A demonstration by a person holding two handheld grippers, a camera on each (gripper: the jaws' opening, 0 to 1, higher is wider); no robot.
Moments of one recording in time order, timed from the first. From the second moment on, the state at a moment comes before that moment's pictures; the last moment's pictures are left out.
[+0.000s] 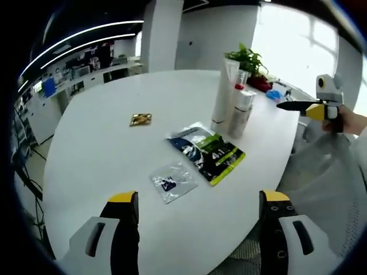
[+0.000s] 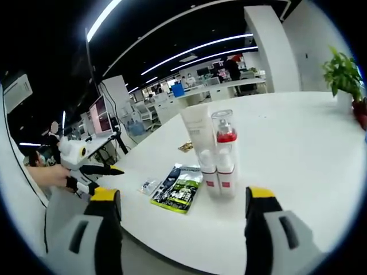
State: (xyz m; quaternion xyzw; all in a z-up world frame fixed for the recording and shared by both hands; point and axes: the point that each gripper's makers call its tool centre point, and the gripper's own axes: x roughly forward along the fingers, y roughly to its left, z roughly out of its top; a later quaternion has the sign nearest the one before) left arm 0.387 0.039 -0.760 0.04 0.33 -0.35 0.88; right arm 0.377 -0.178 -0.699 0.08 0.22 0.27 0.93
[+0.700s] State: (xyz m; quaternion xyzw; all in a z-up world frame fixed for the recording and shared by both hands) left arm 0.391 0.038 -0.769 0.05 0.34 -0.35 0.87; right arm 0.377 -0.179 -0.698 0.09 0.22 0.27 0.93
